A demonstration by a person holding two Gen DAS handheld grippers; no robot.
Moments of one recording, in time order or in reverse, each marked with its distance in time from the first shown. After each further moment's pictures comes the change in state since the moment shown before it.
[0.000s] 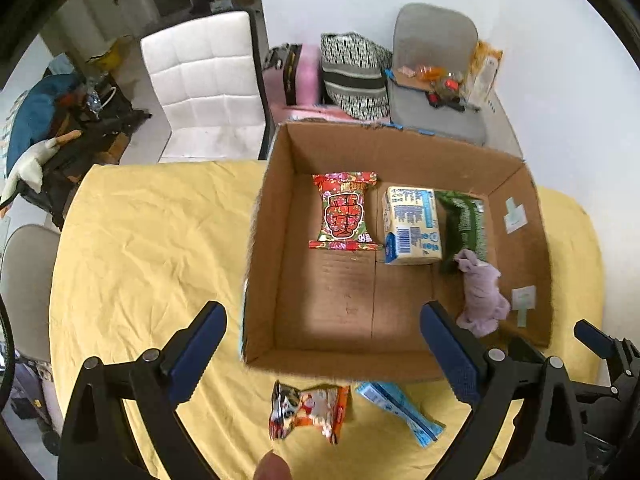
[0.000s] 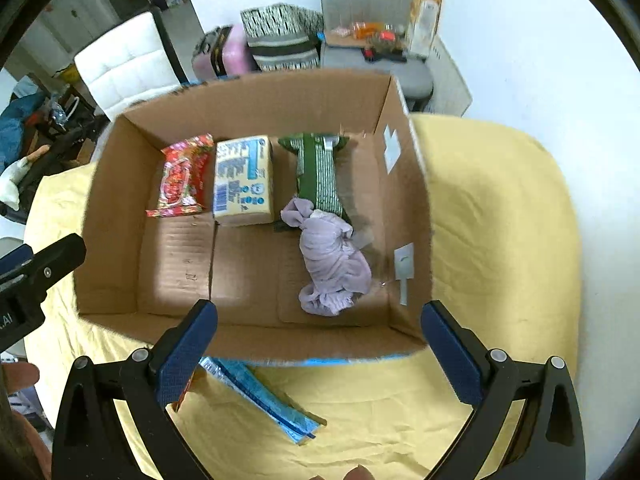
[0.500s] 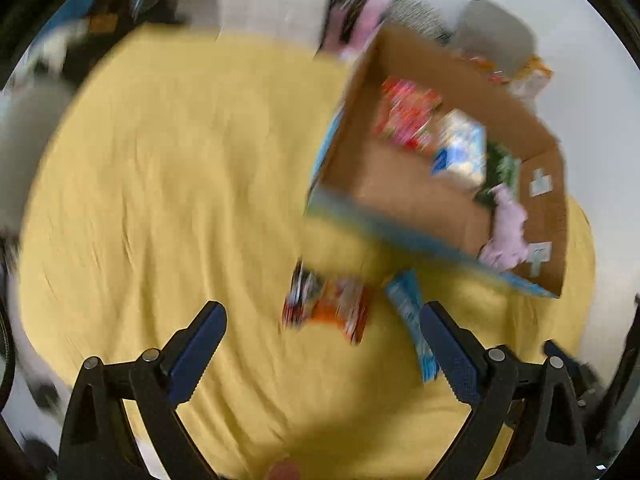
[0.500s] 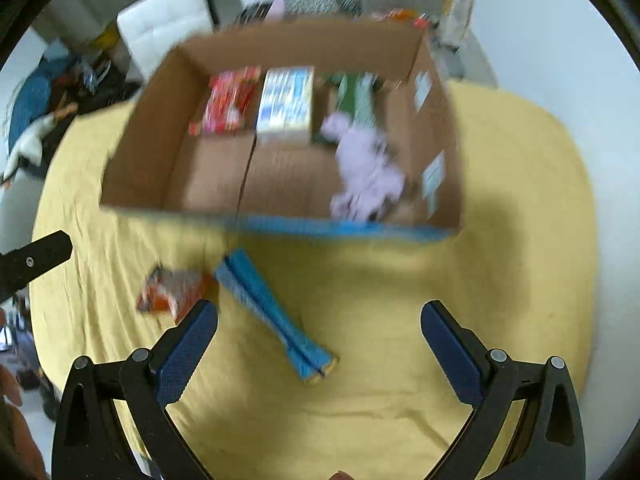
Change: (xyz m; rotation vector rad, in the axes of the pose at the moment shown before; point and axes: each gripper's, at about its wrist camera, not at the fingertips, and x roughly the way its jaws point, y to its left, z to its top) left arm 0.021 0.079 -0.107 -0.331 0.224 -0.077; right arm 0.003 0.012 -0.083 -0.110 0.084 0.079
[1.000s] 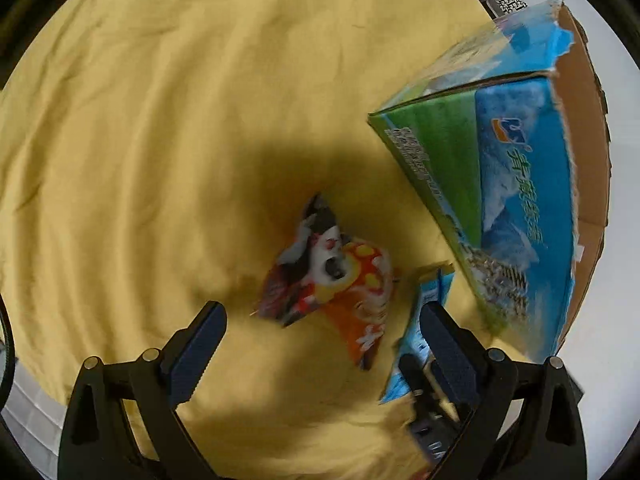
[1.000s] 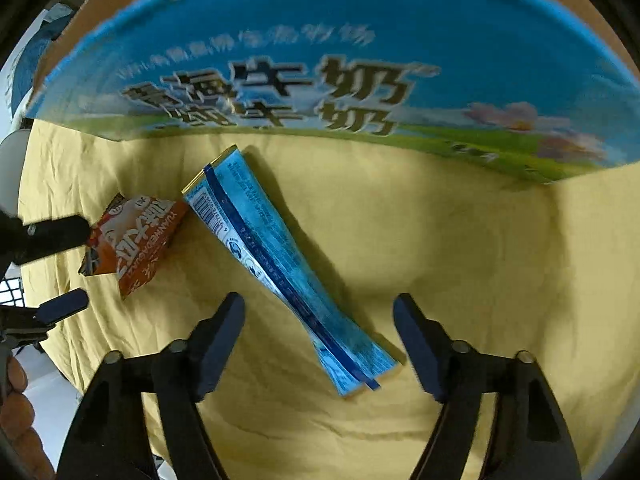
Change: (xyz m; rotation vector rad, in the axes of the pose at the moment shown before) left arm 0.124 0.034 -0.010 -0.397 0.242 -0.220; right arm 0.130 0.020 -0.024 -0.037 0.207 0.090
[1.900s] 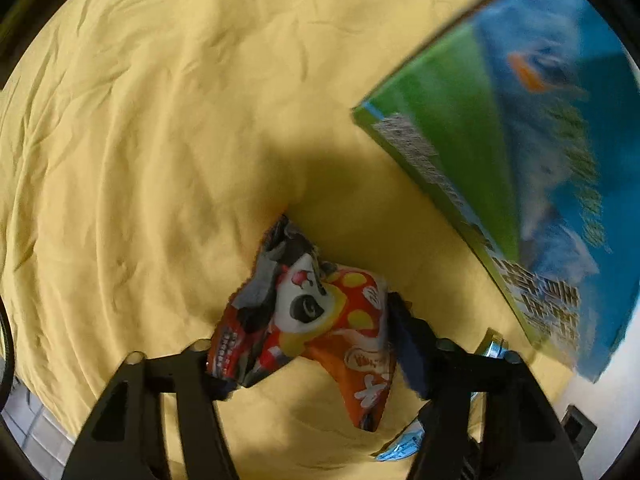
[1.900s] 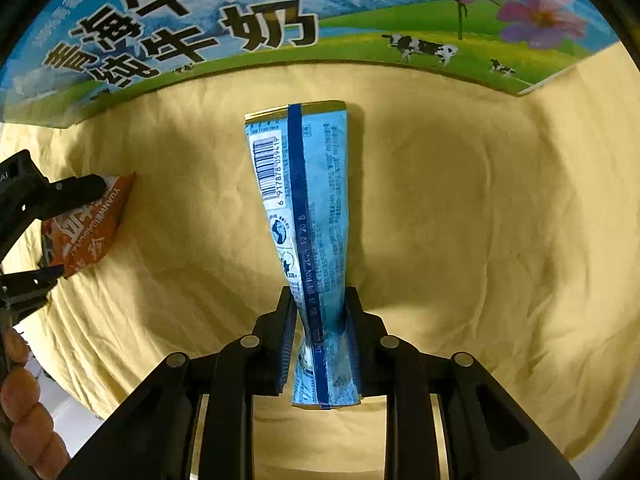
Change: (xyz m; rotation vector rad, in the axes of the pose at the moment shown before) left arm 0.032 -0.037 -0.004 0.150 -0.078 0.151; right arm 0.017 -0.022 -0.023 0.146 0.110 -0.064
